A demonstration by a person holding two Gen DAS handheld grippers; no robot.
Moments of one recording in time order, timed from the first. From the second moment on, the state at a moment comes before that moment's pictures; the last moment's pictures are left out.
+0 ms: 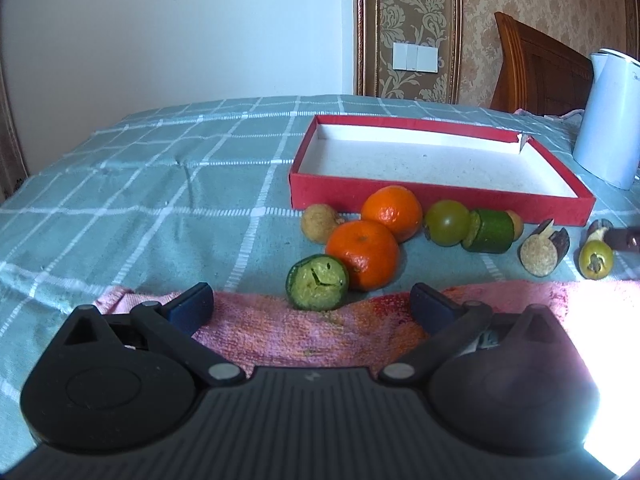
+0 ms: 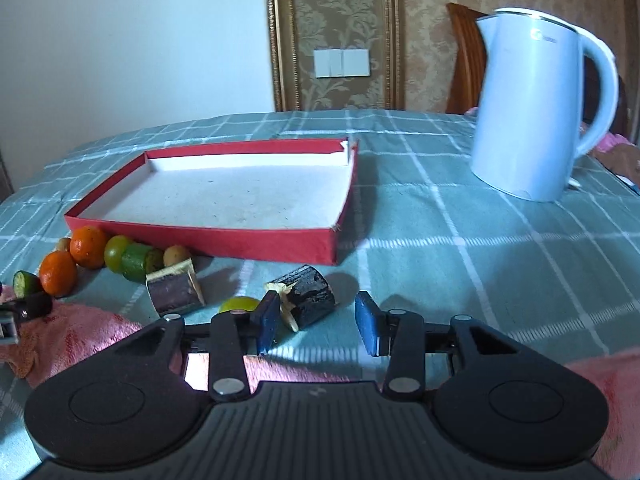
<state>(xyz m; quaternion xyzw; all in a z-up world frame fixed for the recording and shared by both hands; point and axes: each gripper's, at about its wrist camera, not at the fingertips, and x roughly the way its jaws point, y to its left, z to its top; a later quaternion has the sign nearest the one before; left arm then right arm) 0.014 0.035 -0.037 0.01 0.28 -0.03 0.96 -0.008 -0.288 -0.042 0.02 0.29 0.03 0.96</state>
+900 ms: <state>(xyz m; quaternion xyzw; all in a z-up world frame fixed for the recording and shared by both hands) 0.015 0.039 -0.038 0.00 0.28 -0.04 0.96 -0.009 -0.294 -0.031 0.02 0.23 0.06 0.97</state>
